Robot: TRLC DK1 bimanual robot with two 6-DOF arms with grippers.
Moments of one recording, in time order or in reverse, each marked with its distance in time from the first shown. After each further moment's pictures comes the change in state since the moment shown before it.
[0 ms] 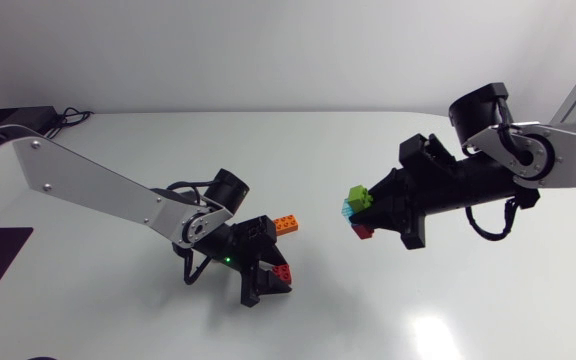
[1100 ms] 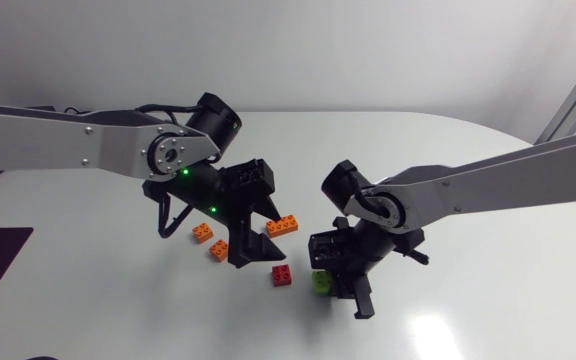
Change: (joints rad) left arm -0.009 -0.254 0.221 -0.451 -0.136 0.060; right arm 0.403 0.334 0.020 -0.048 0.534 -0.230
